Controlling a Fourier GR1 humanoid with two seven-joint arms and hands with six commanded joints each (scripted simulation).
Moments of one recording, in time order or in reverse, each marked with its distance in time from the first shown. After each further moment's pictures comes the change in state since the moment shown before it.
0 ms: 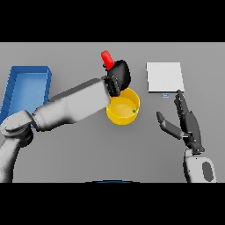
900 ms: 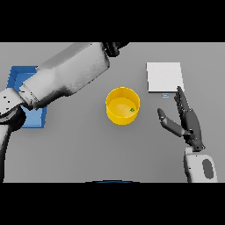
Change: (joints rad) left arm -0.300 0.088 -0.007 0.150 0.048 0.143 -0.024; right arm -0.029 -0.008 -0.008 0.013 -0.008 0.007 -0.026
